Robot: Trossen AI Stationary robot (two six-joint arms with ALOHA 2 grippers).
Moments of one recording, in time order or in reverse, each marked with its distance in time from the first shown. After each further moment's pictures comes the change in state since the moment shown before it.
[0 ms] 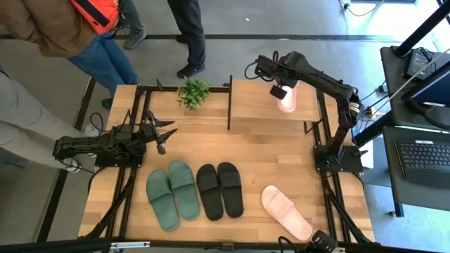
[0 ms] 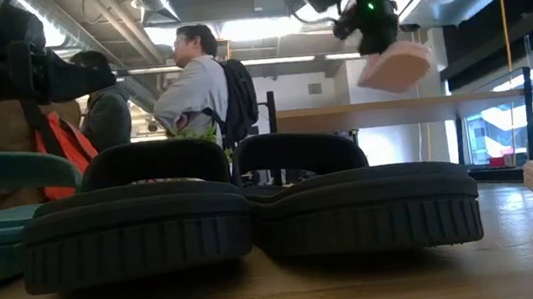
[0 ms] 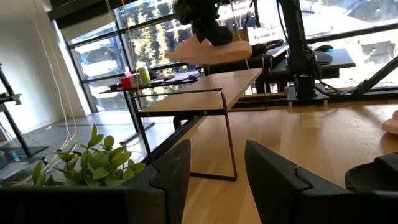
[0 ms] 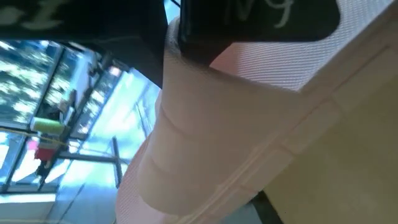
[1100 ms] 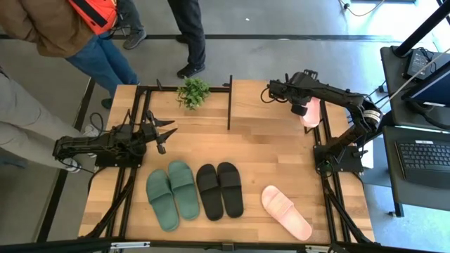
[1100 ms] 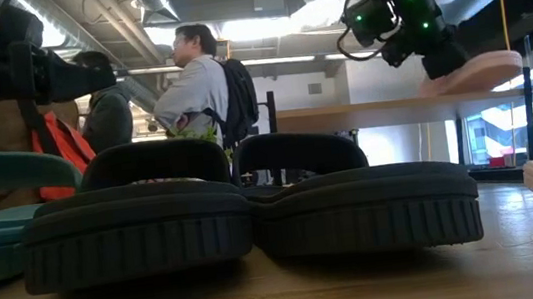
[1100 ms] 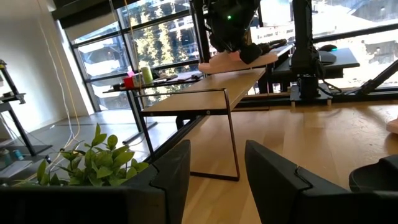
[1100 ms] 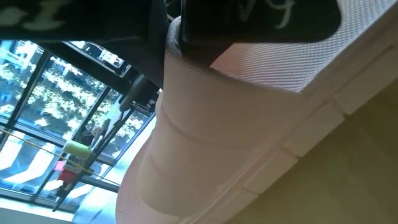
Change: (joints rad) left arm 0.000 0.000 0.000 0.001 -0.013 0.001; right arm -0.007 -0.211 -0.497 0.005 0.110 0.012
